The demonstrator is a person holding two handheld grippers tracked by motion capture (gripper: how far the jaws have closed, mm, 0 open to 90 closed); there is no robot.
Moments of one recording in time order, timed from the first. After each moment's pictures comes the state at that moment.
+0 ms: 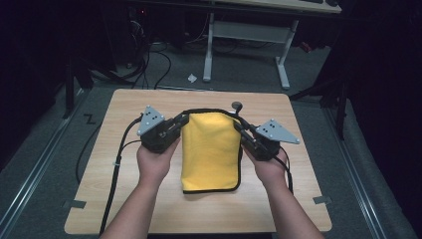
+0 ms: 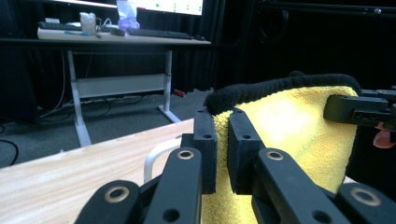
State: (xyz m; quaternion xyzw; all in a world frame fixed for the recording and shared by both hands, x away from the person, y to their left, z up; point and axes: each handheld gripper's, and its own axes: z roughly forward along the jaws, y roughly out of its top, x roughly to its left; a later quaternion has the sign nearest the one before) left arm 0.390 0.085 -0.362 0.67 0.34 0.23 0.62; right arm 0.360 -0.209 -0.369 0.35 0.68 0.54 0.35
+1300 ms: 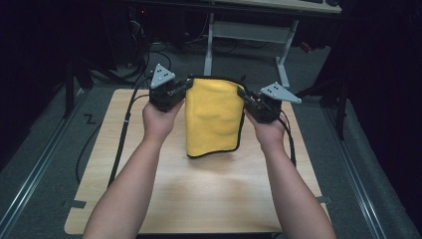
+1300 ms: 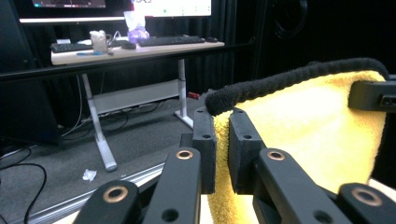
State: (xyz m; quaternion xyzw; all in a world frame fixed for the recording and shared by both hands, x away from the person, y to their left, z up) left arm 0.492 0.071 -0.325 0.70 0.32 0.26 0.59; right arm 0.451 -0.224 -0.339 0.38 0.65 0.56 0.34
